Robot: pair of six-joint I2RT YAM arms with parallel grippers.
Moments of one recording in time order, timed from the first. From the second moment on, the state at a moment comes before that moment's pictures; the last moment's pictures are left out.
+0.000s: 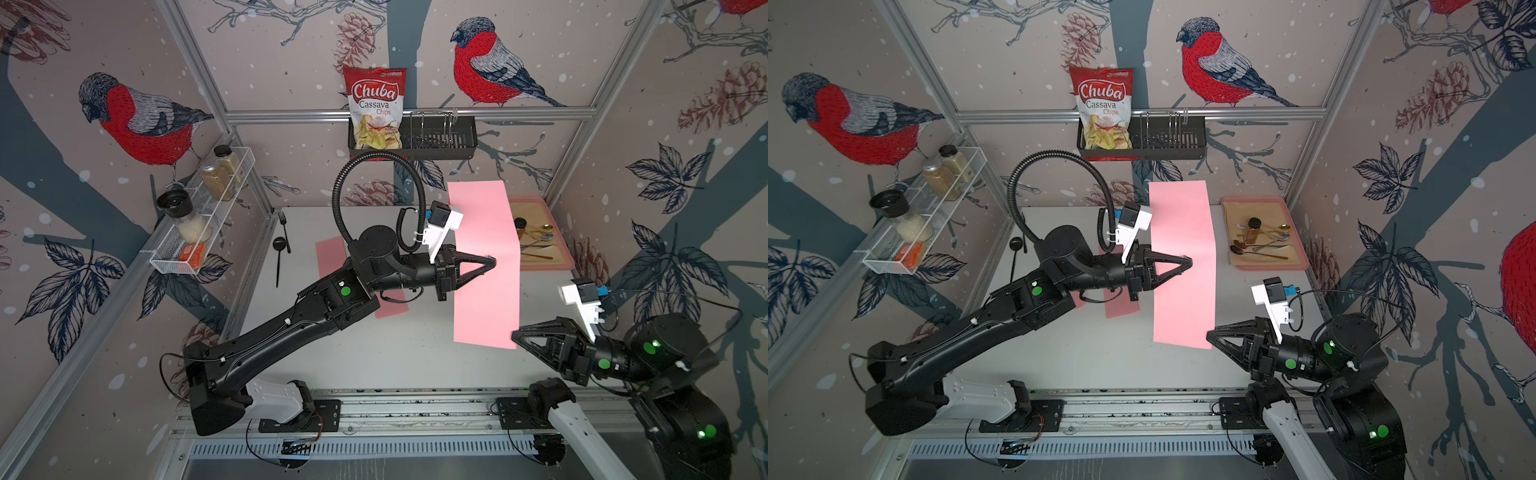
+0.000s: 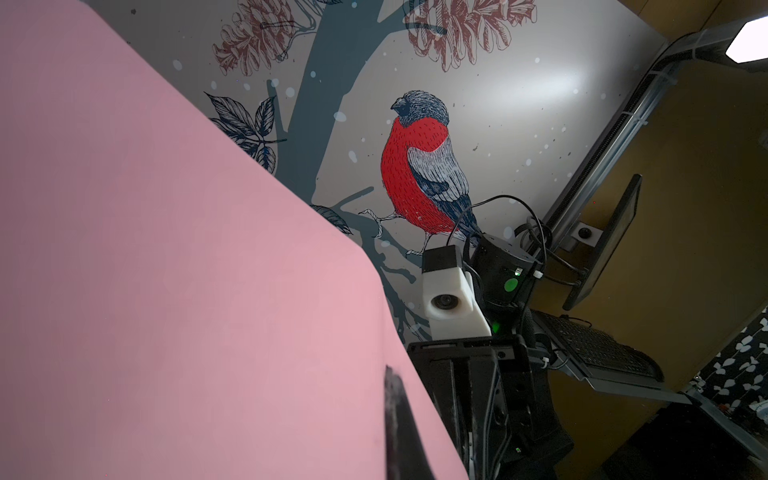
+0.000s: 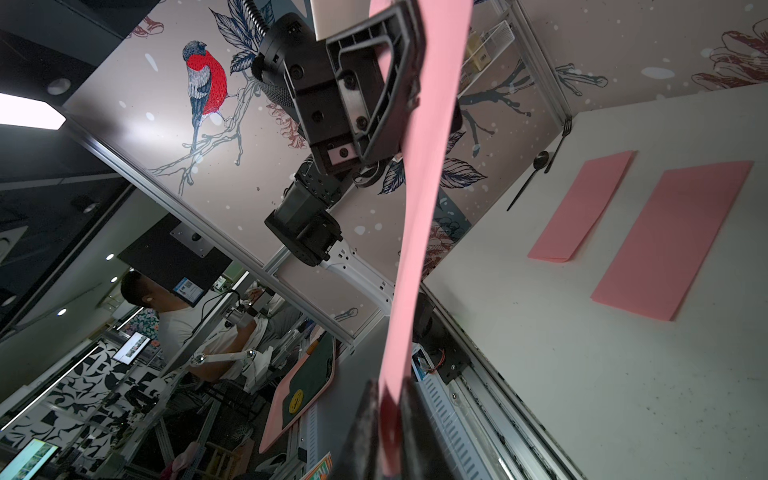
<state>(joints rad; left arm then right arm) -1.03 1.32 1.42 0.06 0.52 -0.52 0.29 0.41 1.09 -0.77 -1.07 0.63</state>
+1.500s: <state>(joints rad) -0.75 1.30 1.03 0.24 0.55 -0.66 0.34 0.54 1.09 -0.74 -0.75 0.53</state>
